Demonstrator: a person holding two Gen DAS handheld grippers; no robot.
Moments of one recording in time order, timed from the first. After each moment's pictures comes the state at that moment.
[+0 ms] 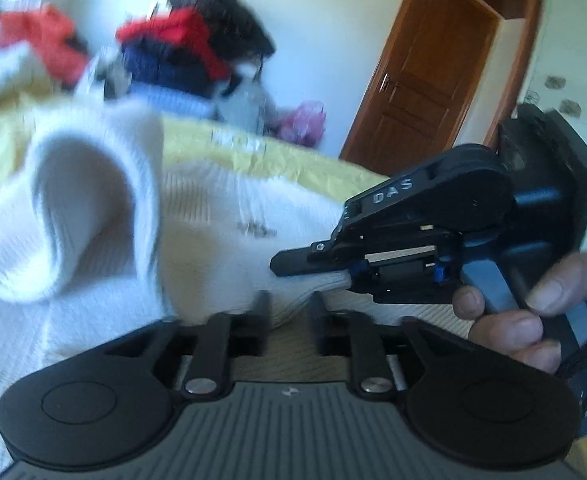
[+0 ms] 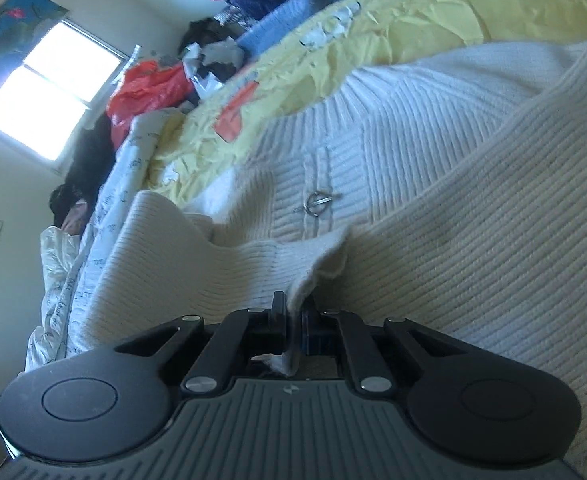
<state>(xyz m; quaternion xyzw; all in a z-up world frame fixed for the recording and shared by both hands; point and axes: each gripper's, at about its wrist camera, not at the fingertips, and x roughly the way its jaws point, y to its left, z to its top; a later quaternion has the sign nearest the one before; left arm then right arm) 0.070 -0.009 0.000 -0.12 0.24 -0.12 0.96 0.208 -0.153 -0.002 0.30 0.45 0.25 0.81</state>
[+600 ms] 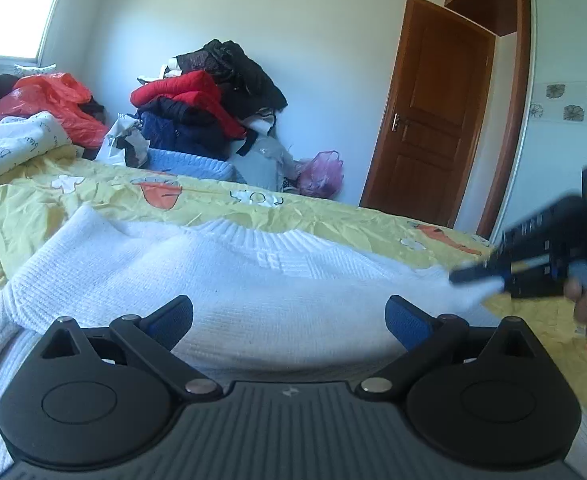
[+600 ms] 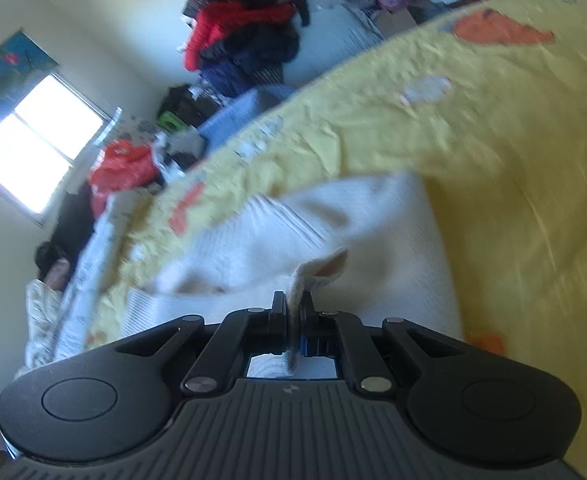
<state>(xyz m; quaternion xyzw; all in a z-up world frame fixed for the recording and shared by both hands) 0.047 -0.012 0.008 -0.09 0.18 -0.08 0.98 0.183 -0.292 0.017 0.31 0.38 0.18 0.85</state>
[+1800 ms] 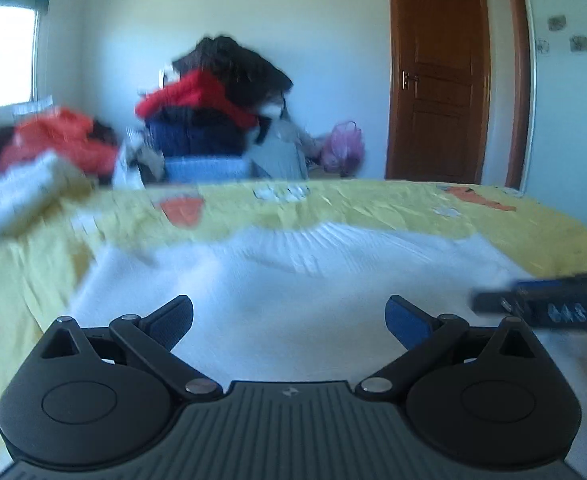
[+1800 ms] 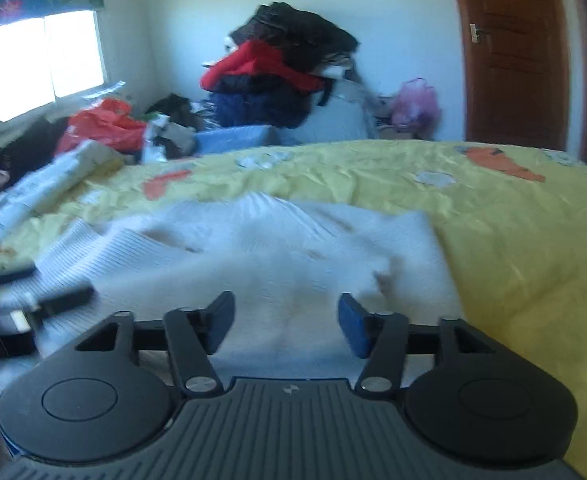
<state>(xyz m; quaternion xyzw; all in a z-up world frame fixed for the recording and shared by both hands) 0.069 -0.016 0.029 0.02 0.21 -0.04 0.98 0.109 -0.195 0.003 0.07 0.26 0.10 0.96</state>
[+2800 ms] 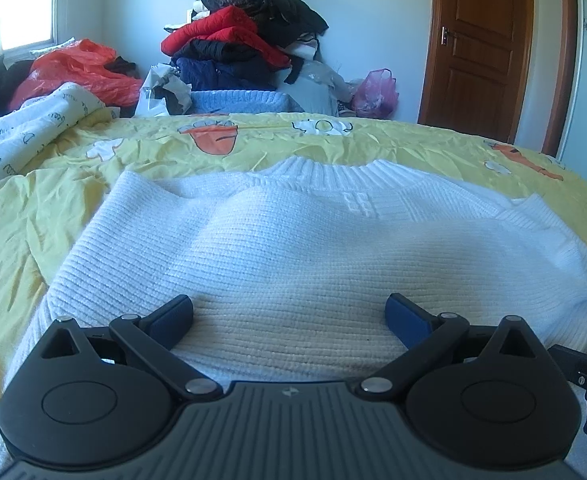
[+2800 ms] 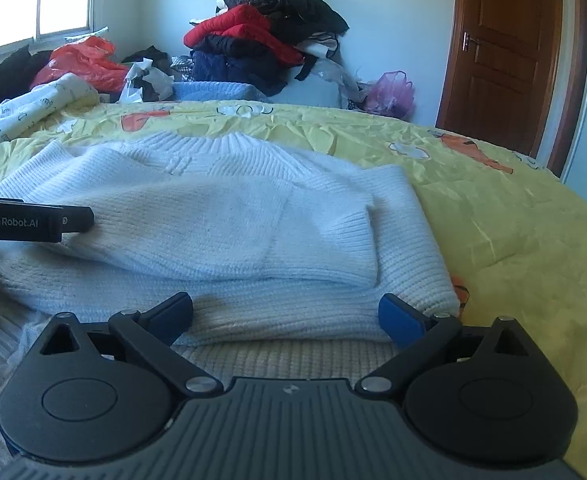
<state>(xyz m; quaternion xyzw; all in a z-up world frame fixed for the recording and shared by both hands) 0.105 0.006 -0.002 -0.01 0.31 0.00 0.95 0.079 -0.171 -0.022 -0.02 0.29 0.05 0.96</state>
